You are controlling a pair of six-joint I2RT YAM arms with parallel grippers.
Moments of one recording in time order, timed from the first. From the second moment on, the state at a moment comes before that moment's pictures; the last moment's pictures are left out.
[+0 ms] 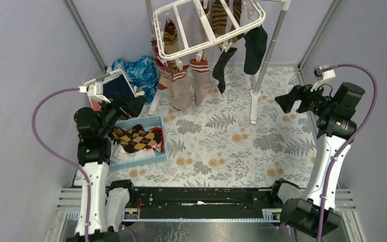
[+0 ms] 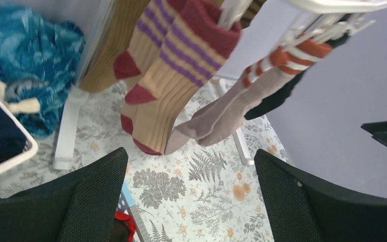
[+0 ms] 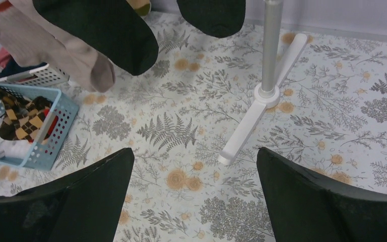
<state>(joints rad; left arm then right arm) 0.16 0.74 0.76 -0.04 0.58 -0.59 -0.45 1.01 1.19 -0.63 -0.90 -0.14</state>
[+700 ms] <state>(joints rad) 0.08 0.53 0.90 -0.31 0.48 -0.38 -0.51 1.02 1.47 -0.67 -0.99 0.02</state>
